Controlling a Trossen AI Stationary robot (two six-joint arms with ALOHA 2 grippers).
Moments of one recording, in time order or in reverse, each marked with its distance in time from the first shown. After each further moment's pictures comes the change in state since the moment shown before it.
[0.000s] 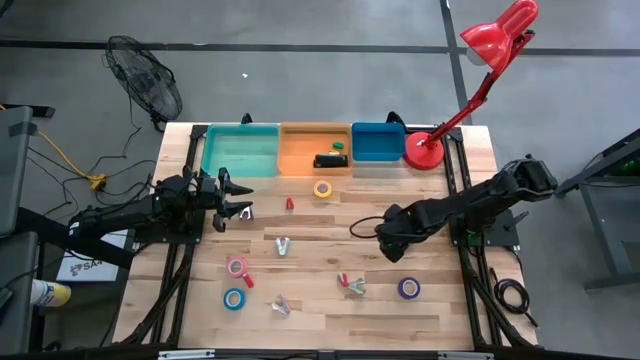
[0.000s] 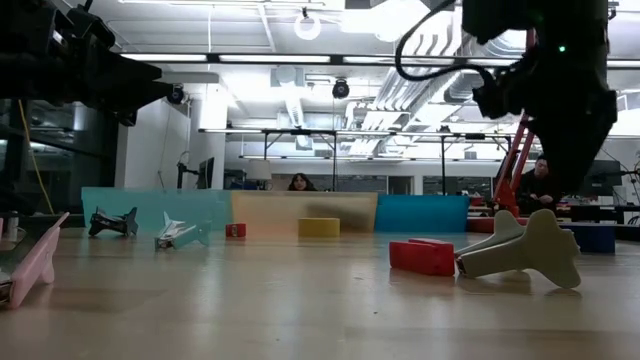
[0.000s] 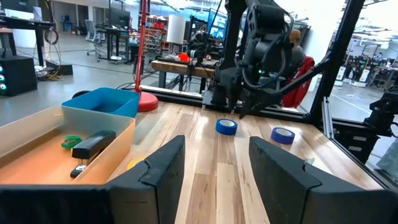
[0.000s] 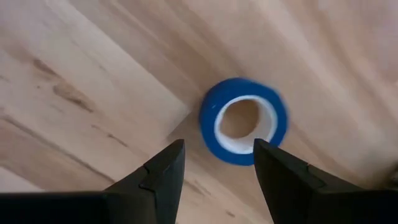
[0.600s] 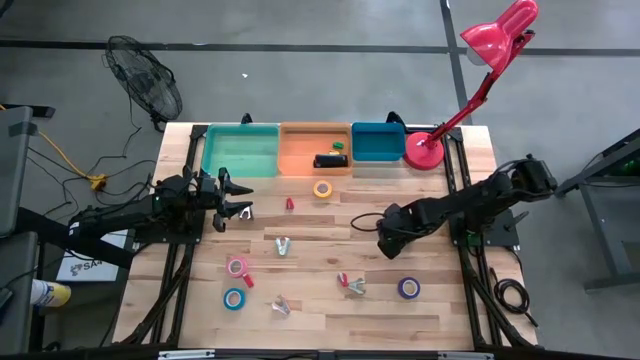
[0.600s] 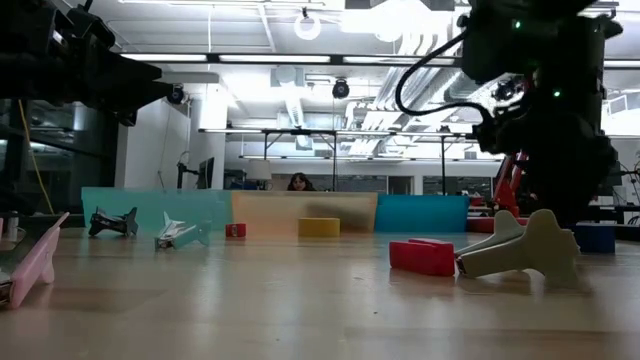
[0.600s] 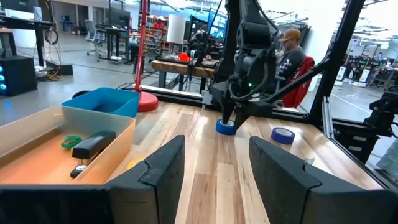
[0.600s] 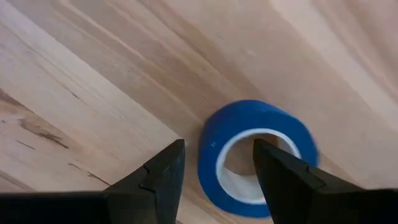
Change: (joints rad) left arm 0.000 0.000 0.000 0.000 0.000 0.000; right arm -0.062 0.000 -0.170 0.250 -0.027 -0.018
